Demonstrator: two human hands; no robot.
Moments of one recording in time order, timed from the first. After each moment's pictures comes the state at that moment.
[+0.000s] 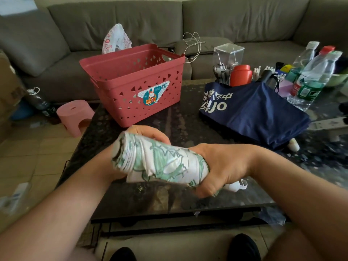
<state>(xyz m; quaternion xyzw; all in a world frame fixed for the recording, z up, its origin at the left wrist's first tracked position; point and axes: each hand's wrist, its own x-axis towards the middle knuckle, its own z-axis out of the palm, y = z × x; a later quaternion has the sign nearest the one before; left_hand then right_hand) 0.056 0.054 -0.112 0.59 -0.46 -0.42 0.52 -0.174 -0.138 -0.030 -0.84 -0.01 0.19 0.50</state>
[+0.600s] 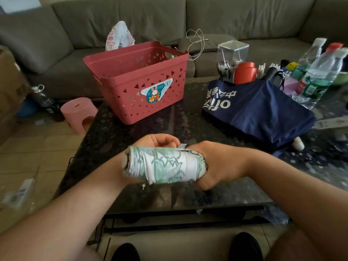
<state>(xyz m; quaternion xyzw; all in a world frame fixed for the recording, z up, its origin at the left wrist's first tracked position) -0.016 0.026 -0.080 0.55 -0.29 -0.49 0.62 -0.163 -0.143 -0.059 -0.89 0.02 0.13 0.43</state>
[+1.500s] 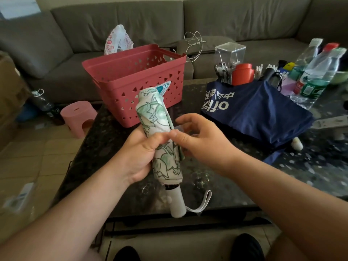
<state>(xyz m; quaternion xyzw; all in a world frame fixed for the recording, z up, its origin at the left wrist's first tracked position) -0.029 0.018 -0.067 0.55 -0.23 -0.37 0.71 -0.140 -0.122 -0.064 -0.76 0.18 -0.18 0.59</state>
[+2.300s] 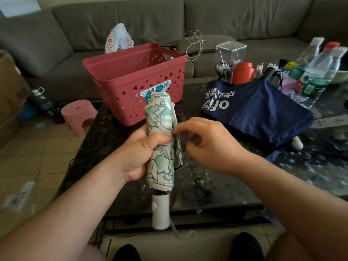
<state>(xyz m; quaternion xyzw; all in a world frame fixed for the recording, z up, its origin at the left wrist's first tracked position) -0.018 0.022 -0.071 0.54 -0.23 -0.44 0.68 -0.151 -0.140 -0.064 -0.93 0.00 -0.25 0.27</state>
